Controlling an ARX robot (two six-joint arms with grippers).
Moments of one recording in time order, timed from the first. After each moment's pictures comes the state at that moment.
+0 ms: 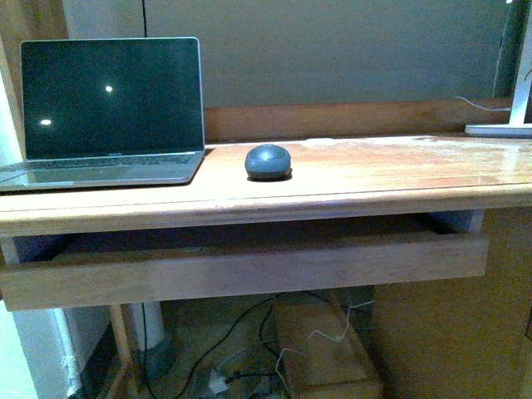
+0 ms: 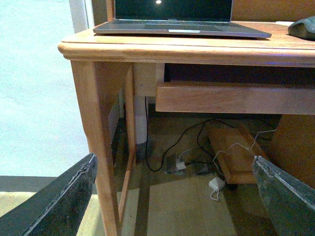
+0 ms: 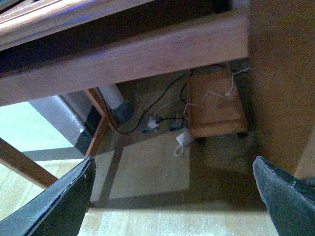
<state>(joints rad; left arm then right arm) -0.01 0.01 0.01 0.00 0.00 -0.01 0.18 0.97 0.15 0.63 -0.20 0.28</state>
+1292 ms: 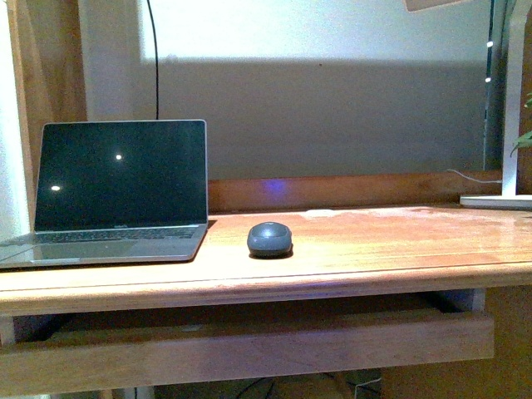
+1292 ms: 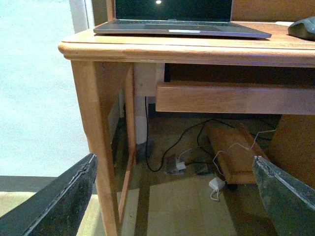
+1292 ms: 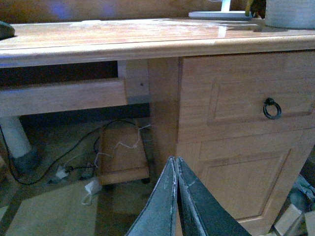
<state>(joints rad) -0.01 0.01 0.01 0.00 0.00 -0.01 0.00 -0.01 0.00 -0.01 0.00 0.01</state>
